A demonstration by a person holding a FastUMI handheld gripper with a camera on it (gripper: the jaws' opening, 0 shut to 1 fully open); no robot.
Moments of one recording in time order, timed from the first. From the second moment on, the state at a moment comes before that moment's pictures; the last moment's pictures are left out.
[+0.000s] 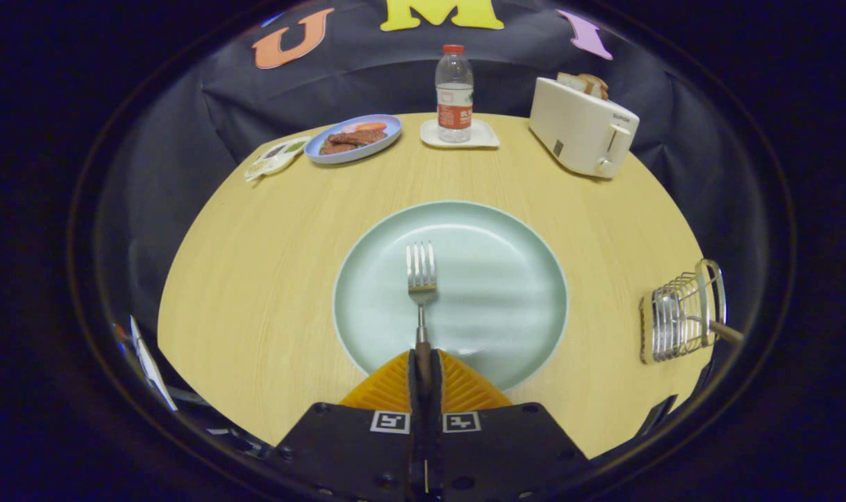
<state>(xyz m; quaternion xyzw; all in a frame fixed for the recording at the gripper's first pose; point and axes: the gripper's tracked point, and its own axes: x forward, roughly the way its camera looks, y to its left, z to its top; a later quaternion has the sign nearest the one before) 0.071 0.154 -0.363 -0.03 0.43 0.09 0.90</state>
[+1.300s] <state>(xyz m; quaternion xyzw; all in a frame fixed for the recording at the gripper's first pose) 0.019 -0.094 -0.280 0.04 0.41 0.01 0.91</state>
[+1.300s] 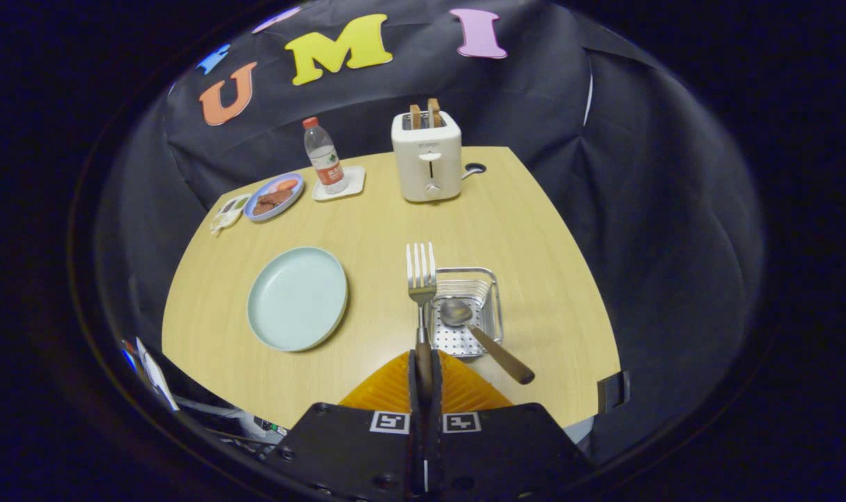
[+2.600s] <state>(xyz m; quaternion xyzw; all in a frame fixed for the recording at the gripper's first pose) 0.024 -0.115 -0.282 0.05 0.44 0.00 0.90</state>
